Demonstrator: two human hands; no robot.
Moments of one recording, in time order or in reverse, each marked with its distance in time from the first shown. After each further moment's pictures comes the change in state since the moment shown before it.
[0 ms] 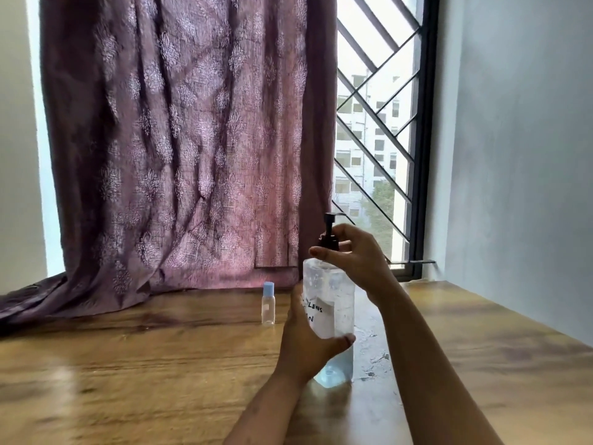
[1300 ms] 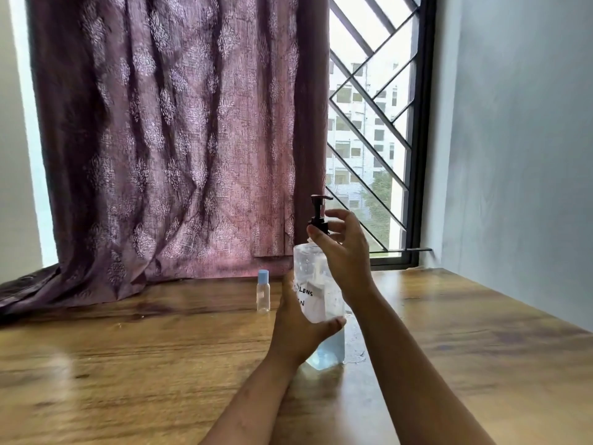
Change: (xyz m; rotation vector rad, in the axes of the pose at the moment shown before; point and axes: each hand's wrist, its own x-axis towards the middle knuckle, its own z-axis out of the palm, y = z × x) left_hand 0.001 -0.002 0.000 0.042 -0.006 -0.039; right_hand -0.011 0.005 0.027 0.179 0.310 -0.019
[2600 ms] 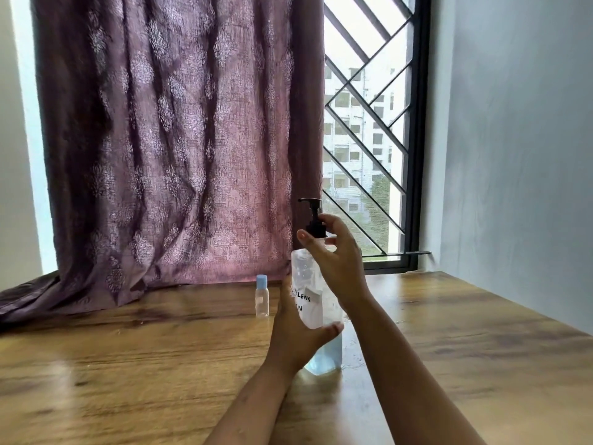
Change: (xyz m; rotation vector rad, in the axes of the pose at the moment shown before) left_hand -0.003 0.004 -0.002 -0.022 0.002 0.029; right_hand -0.003 0.000 0.003 -0.135 -0.023 -0.041
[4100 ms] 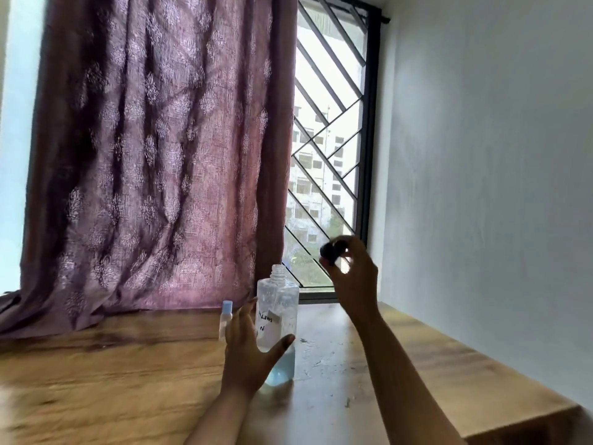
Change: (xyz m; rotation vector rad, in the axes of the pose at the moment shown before) left_hand -0.032 0.031 -0.015 0.247 0.159 0.037; right_hand -0.010 -0.063 -0.091 -0.205 0.195 -0.297
